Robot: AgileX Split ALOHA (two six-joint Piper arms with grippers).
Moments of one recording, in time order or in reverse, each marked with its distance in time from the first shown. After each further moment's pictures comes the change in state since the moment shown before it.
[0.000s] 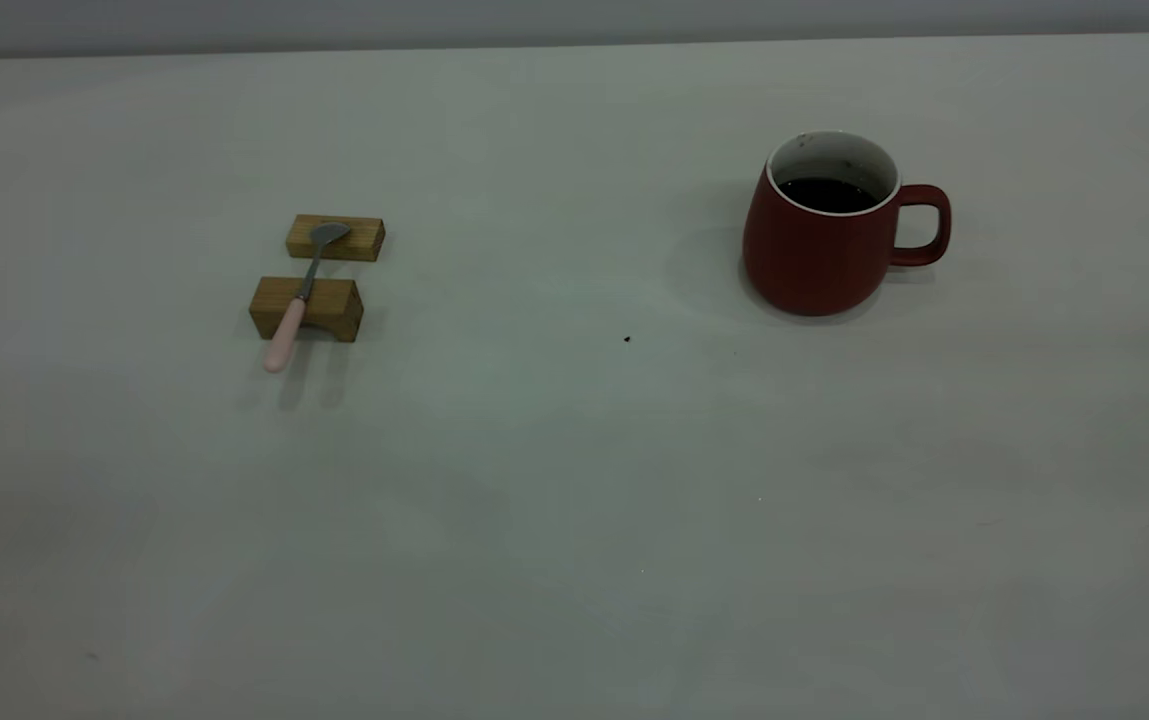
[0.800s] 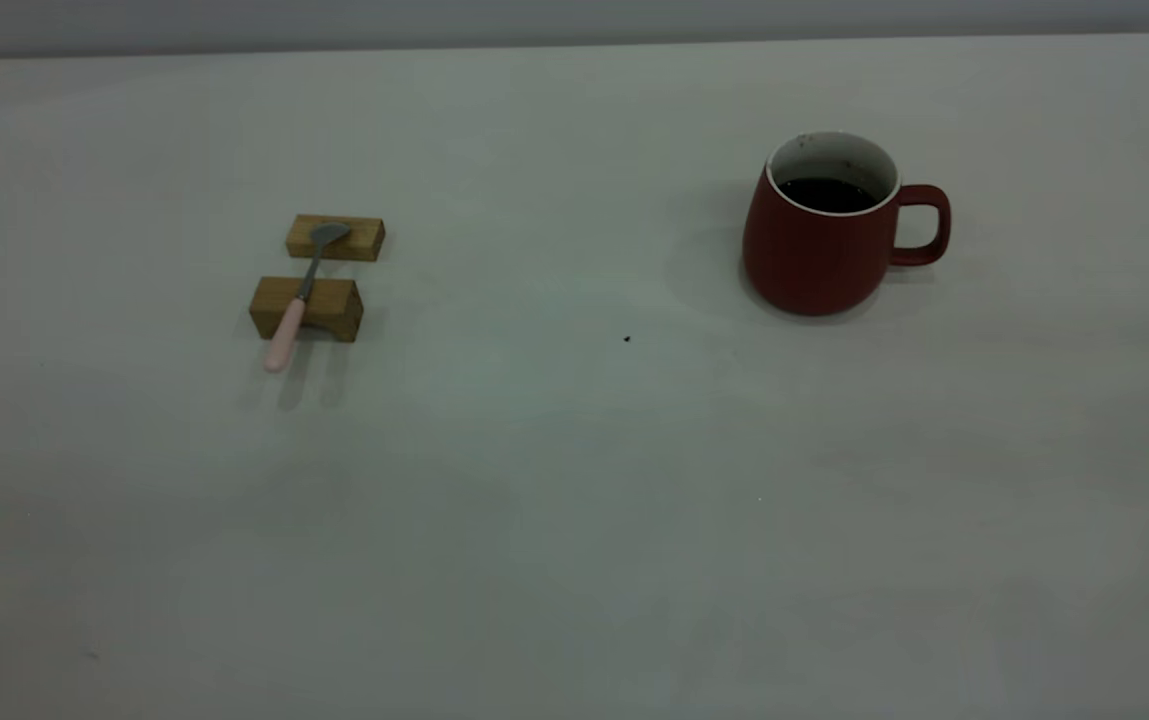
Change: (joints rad) left arm 0.000 0.000 0.000 0.000 0.000 0.000; right arm 0.000 0.104 -0.002 0.009 -0.006 0.000
